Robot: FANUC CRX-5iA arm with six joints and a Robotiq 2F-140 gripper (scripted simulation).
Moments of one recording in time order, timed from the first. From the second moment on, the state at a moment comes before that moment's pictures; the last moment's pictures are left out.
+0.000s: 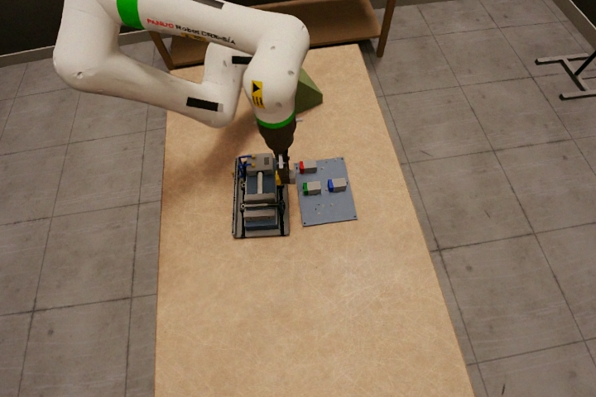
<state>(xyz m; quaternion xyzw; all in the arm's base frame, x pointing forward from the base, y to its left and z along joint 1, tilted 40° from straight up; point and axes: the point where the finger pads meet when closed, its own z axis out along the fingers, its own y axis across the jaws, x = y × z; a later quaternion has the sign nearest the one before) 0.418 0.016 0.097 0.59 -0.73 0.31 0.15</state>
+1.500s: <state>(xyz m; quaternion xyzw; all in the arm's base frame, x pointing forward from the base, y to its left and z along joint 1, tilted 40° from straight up) 0.458 -0.067 0.170 0.59 -0.73 0.31 0.15</state>
